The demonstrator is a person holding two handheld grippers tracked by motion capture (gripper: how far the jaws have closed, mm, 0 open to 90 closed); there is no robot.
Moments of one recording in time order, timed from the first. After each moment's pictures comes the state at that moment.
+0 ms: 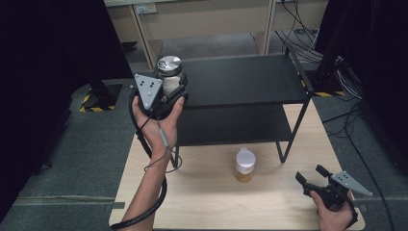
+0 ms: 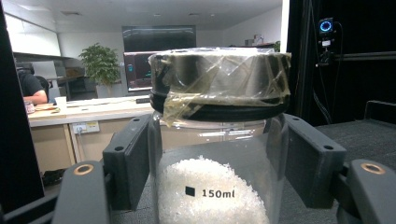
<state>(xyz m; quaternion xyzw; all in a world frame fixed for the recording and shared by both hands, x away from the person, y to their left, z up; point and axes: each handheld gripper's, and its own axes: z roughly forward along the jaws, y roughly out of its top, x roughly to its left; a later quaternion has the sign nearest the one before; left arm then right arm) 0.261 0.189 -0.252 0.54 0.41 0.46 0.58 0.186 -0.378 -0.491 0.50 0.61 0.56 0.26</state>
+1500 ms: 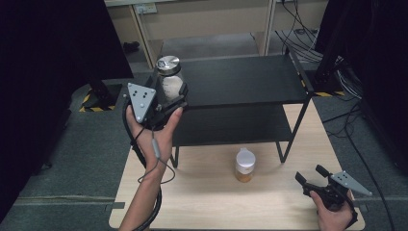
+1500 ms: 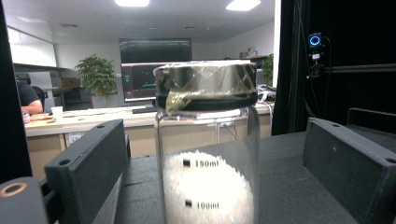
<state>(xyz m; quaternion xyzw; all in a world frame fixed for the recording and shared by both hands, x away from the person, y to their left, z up) 0.235 0.201 -0.267 0.52 0.39 0.47 0.60 0.186 -0.378 -0.490 0.50 0.61 0.56 0.26</state>
